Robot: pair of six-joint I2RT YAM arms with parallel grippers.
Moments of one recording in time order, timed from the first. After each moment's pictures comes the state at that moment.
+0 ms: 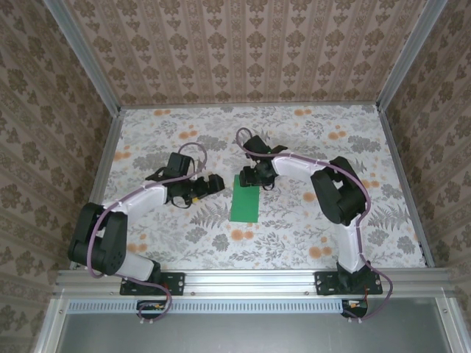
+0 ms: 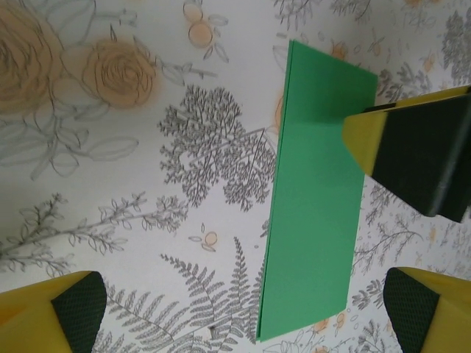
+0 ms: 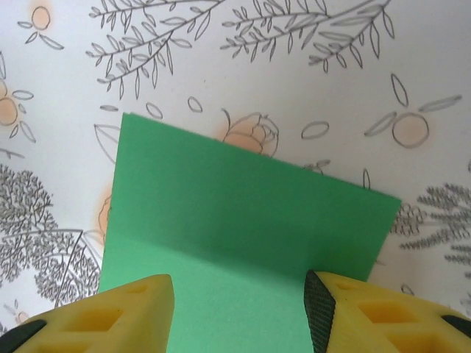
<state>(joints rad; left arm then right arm) -0.42 1.45 0.76 -0.31 0.44 -0.63 0.58 2.04 1.42 -0.57 -0.12 0.49</state>
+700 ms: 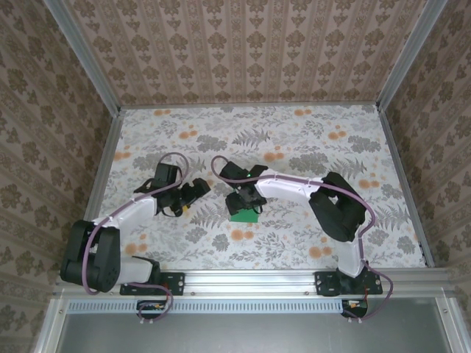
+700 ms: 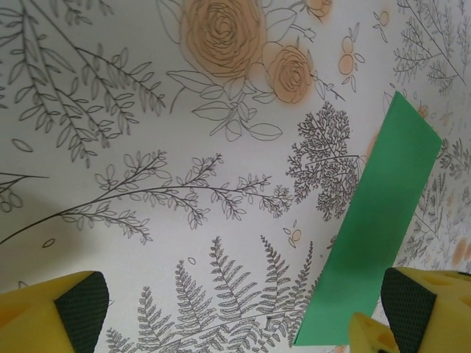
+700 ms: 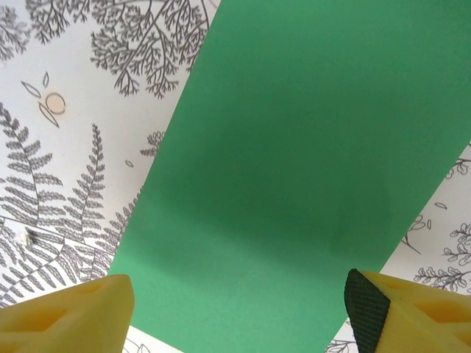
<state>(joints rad) -0.31 1.31 0.62 -0.31 0.36 -0.82 0.86 1.96 1.39 -0.77 0.10 0.51</state>
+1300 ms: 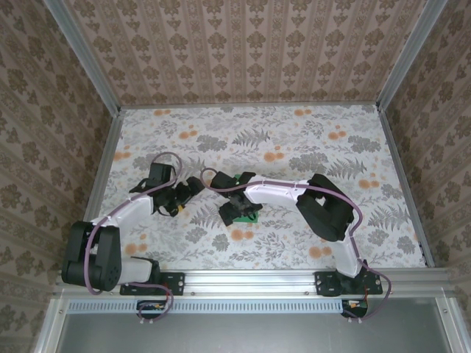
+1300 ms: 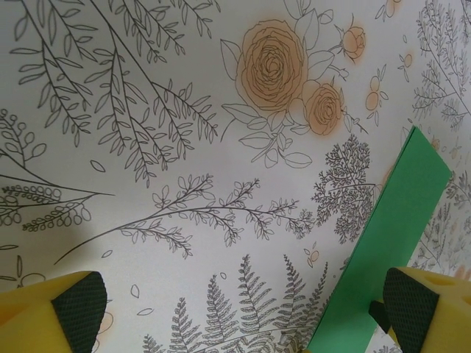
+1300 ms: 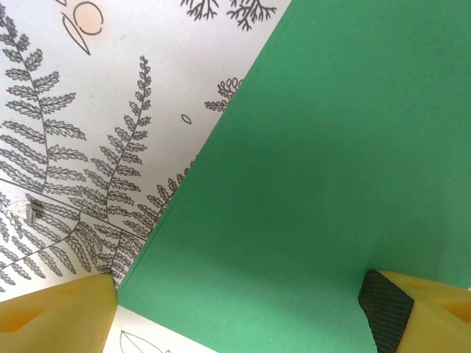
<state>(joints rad) -0.25 1.31 0.61 -0.32 0.36 -0.82 0.92 2.05 1.44 -0.81 0.10 0.47</state>
